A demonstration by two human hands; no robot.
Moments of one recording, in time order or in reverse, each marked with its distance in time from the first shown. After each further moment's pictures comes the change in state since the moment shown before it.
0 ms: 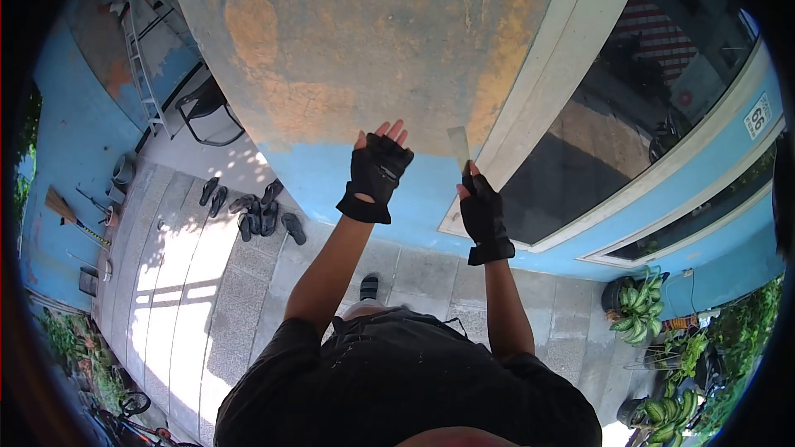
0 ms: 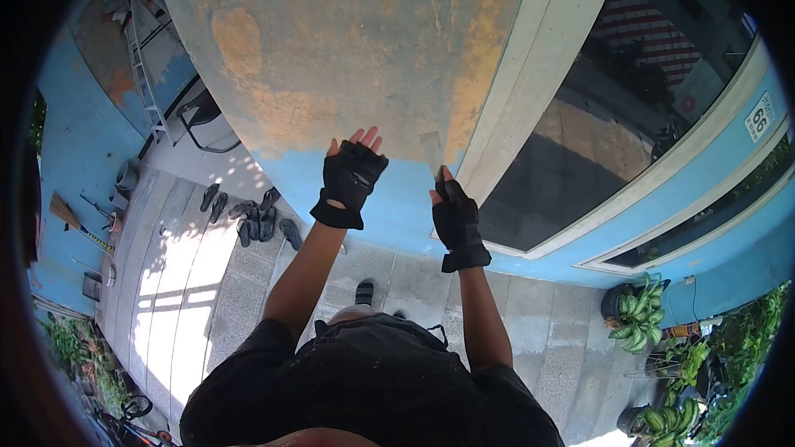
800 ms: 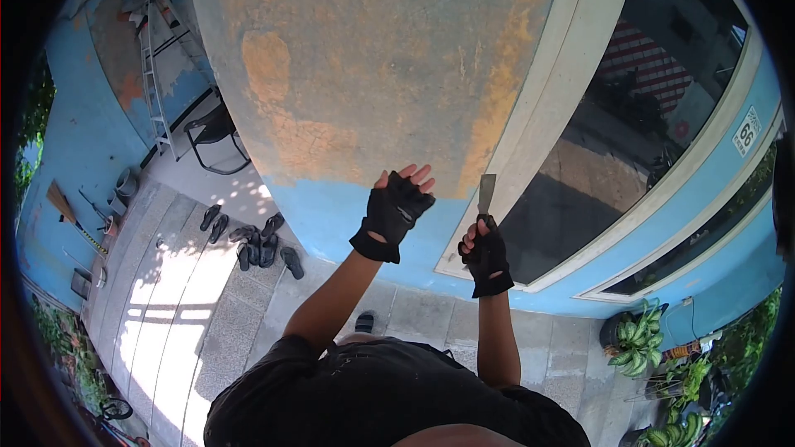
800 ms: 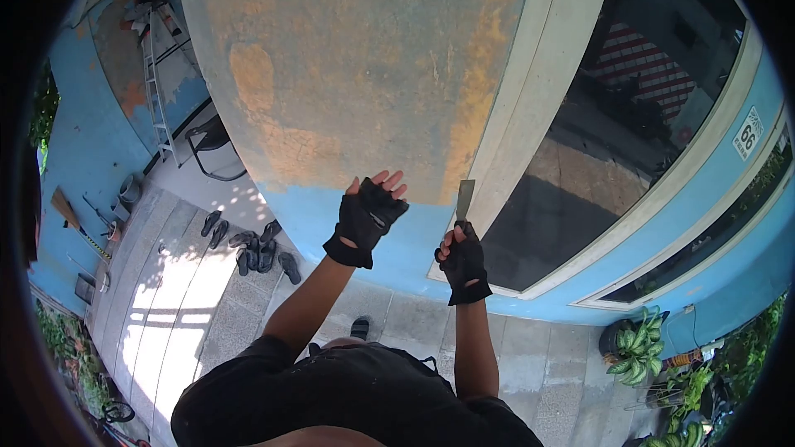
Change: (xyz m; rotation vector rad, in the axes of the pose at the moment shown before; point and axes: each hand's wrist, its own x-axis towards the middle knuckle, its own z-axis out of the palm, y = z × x) left_hand -0.010 -0.017 0.032 -0.170 -0.202 -0.171; right_hand 0.001 0.042 -0.015 1.532 -0.182 0.515
